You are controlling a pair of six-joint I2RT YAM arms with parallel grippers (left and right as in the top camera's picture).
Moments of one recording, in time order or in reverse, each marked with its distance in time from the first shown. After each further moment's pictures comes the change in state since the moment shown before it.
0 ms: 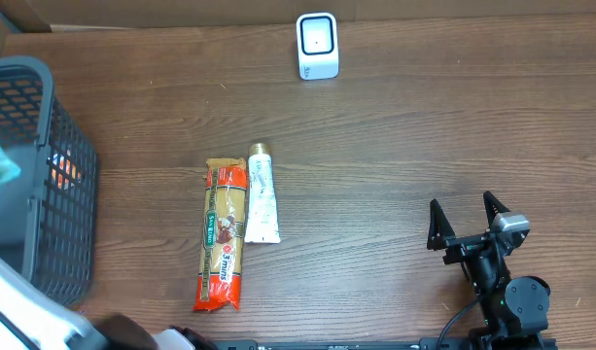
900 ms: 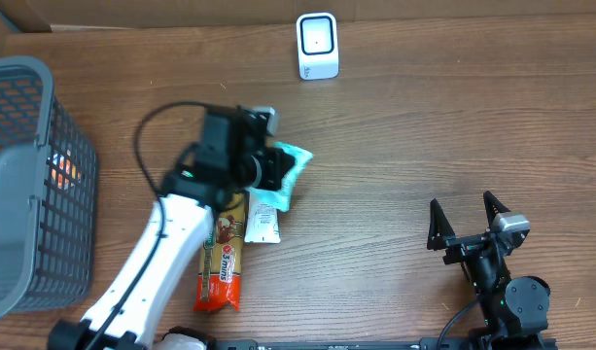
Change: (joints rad) left arm -1.158 -0.120 -0.816 0.509 -0.048 -0.211; right arm 0.000 0.000 0.000 0.000 0.000 0.000
